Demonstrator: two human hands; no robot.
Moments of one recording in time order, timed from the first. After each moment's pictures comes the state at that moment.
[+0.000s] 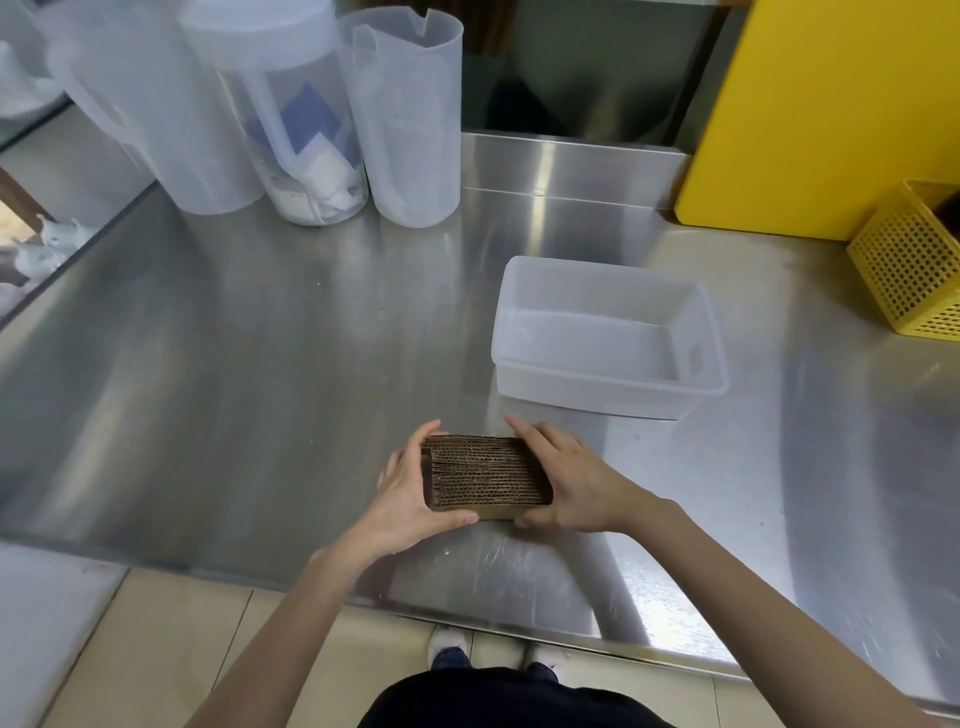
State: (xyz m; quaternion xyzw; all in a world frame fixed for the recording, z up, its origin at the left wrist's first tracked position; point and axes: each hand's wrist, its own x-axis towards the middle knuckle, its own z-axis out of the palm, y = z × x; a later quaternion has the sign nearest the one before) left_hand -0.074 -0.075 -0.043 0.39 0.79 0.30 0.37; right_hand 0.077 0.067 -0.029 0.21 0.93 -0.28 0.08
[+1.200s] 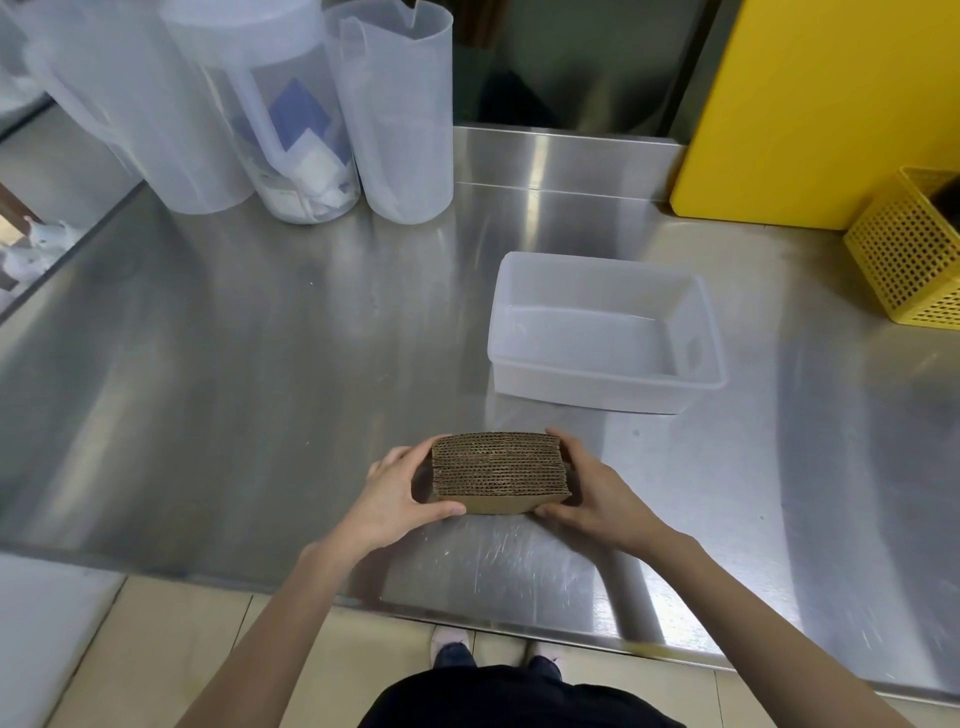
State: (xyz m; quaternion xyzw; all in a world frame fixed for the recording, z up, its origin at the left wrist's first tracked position) left_hand -0.092 -0.073 -0.059 0.43 0.80 0.24 0.34; right_hand 0.105 0.069 -0.056 0.32 0.84 -0.44 -0.02
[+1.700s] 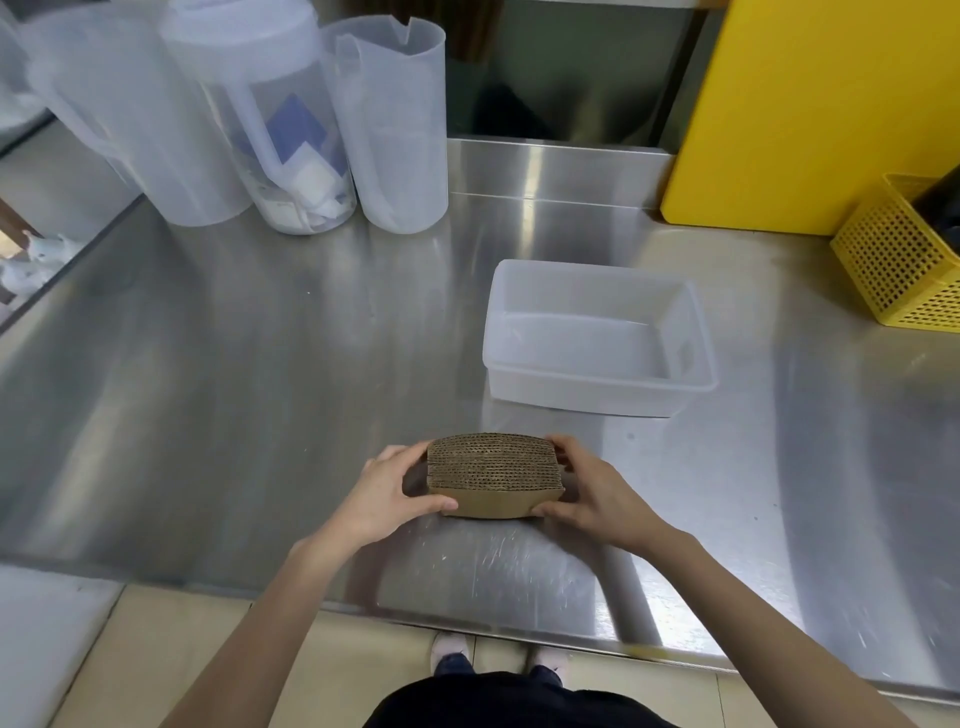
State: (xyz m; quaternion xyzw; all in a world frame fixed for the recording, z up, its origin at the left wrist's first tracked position) left_hand -0.095 -0.070 -0.041 0.45 0.78 0.25 0.35; right_hand 0.105 0.070 -0.047 0.30 0.84 -0.45 -0.04
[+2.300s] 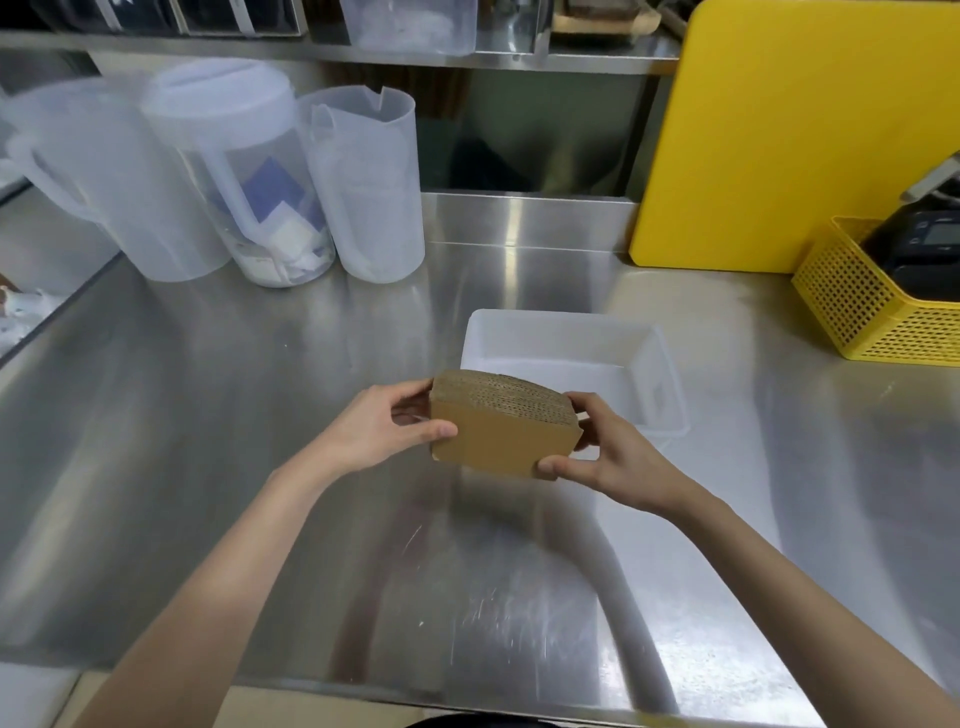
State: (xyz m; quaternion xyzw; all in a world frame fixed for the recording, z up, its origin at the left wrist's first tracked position) left_hand -0.129 0.008 0.032 0.47 0.70 0.37 0.38; right_hand 0.100 0.119 0.027 0.32 0.80 -0.49 -0.12
